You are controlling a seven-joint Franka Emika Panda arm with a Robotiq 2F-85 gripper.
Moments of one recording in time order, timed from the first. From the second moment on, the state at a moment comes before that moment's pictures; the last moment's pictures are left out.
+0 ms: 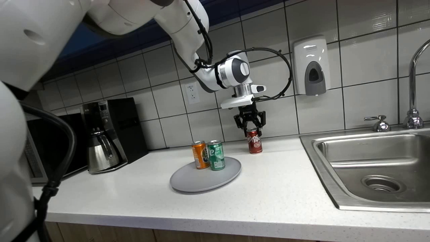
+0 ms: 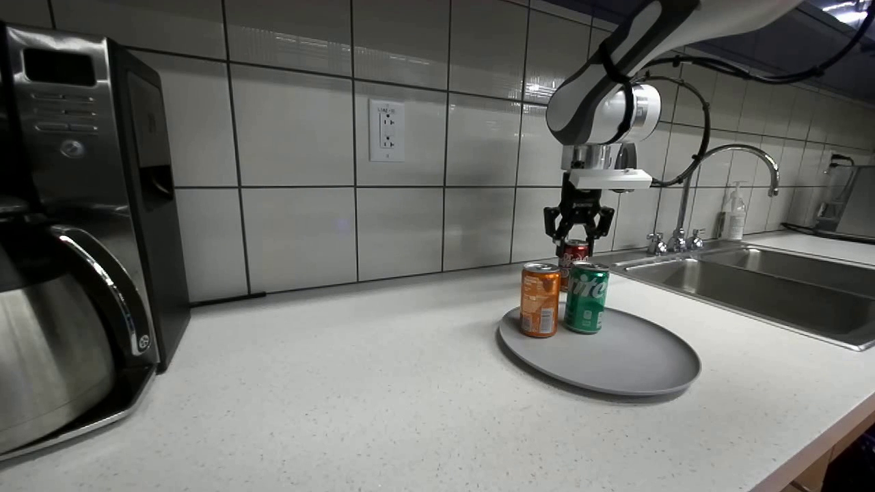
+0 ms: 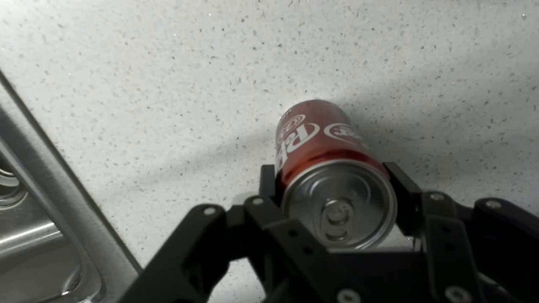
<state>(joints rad) -0.12 0.67 -0.10 -1.49 0.01 2.21 0.07</state>
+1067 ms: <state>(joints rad) -0.09 0.42 -0.09 -1.83 0.01 2.33 0.07</state>
